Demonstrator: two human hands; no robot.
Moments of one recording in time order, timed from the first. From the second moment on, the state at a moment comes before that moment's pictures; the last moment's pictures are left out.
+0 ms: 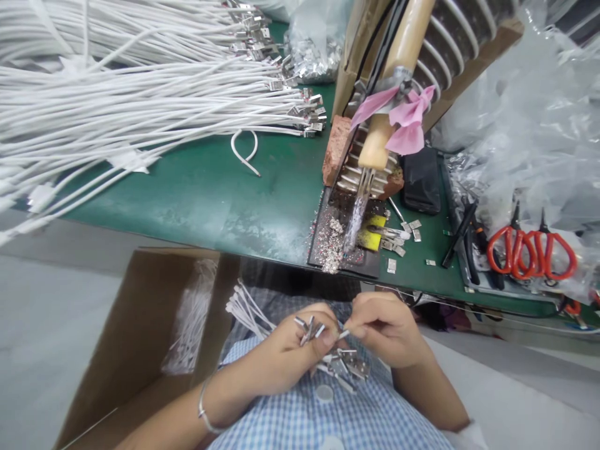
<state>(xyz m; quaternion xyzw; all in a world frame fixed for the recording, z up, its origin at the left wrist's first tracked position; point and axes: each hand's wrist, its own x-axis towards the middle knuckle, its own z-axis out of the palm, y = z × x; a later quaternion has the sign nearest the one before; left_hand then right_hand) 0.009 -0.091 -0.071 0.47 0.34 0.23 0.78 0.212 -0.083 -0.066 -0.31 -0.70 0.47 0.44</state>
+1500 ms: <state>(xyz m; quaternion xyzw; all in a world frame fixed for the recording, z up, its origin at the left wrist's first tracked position) 0.003 -0.088 -0.048 0.61 0.40 0.30 0.61 0.182 -0.098 -0.053 -0.46 -0.69 0.30 0.48</state>
